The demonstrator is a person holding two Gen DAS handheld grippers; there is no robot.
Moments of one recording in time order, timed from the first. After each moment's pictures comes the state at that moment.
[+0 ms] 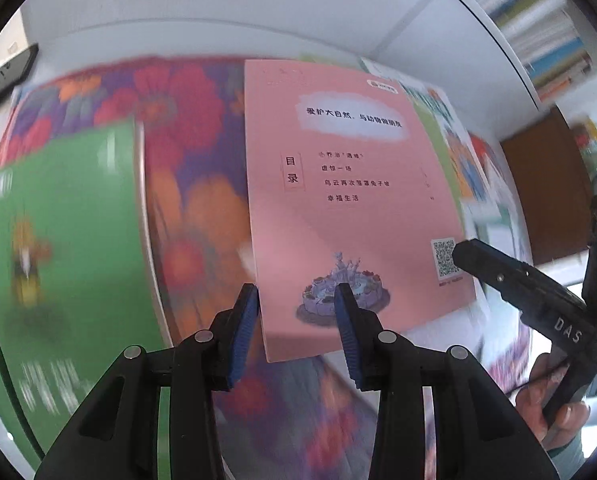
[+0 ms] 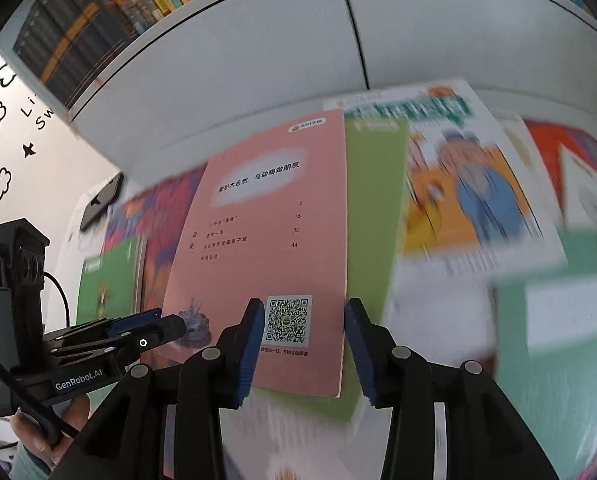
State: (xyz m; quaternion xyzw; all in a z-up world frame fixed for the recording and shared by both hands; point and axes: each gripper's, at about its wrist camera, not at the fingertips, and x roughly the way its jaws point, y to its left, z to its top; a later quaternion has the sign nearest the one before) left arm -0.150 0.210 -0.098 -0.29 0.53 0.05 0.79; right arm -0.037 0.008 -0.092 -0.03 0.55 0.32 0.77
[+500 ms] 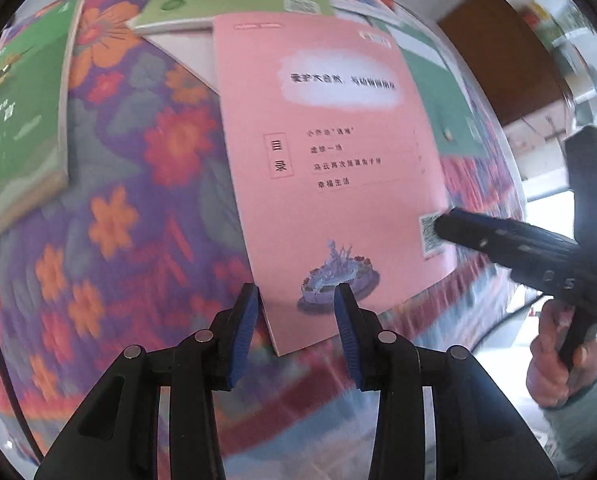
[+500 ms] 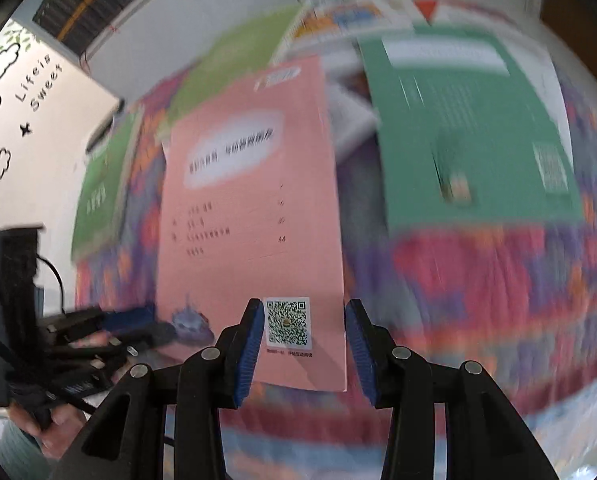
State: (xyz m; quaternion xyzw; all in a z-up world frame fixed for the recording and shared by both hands) left arm -0.264 0.055 -0.110 -0.23 0.59 -0.03 0.77; right arm -0.169 -0.148 -0.122 -0.03 0.62 0.30 0.73
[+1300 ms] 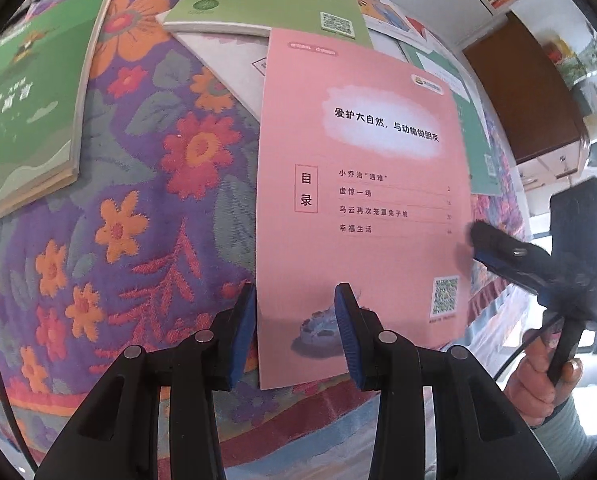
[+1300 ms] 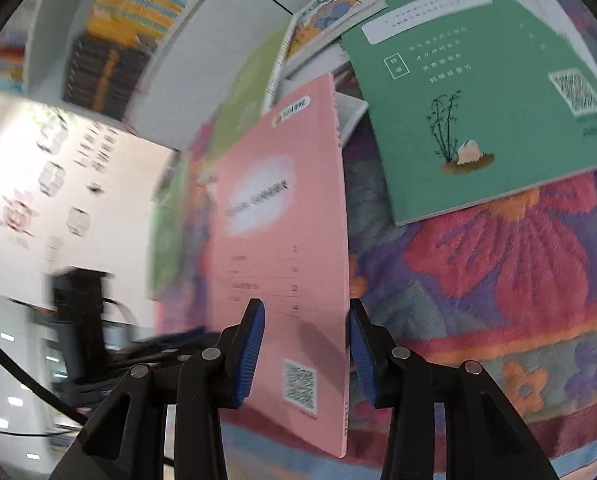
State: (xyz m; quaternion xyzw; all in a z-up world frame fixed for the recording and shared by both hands) left arm -0.252 0.070 -0.117 -0.28 0.57 0.02 0.77; right arm -0.143 -0.194 -0.144 0.19 0.60 0.39 0.67
